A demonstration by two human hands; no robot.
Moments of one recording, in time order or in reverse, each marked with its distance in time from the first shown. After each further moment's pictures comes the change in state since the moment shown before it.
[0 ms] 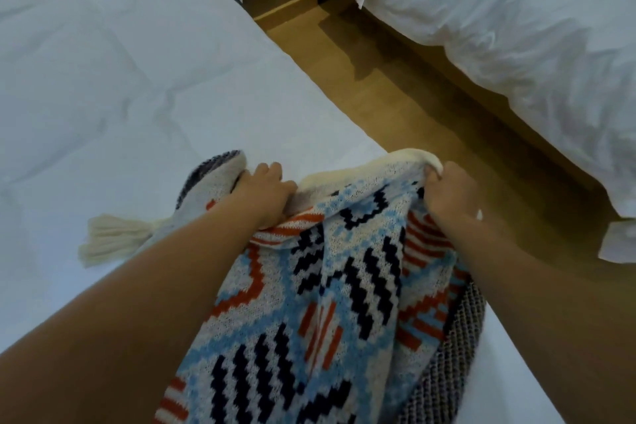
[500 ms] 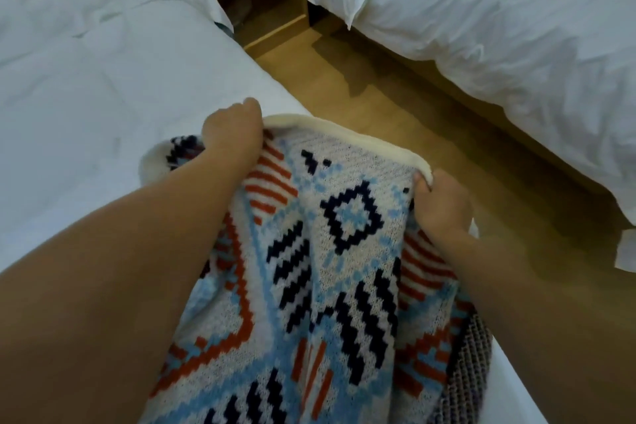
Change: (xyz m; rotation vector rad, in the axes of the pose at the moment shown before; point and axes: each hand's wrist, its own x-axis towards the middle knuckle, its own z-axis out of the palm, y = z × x) left_hand 0.048 -0.034 -0.094 -0.204 0.572 -0.395; right_hand 0.015 -0.011 0.000 0.054 0.078 -0.102
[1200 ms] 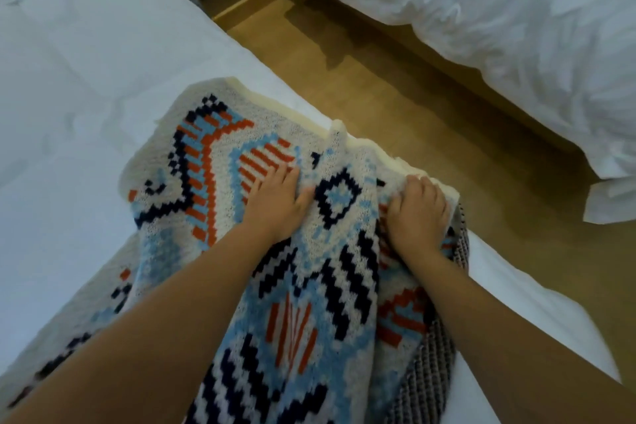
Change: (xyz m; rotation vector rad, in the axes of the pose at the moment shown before) left_hand -0.111 0.050 0.094 -0.341 -0.475 0.200; right_hand -0.065 0.041 0.026 -0.160 -0.079 0.040
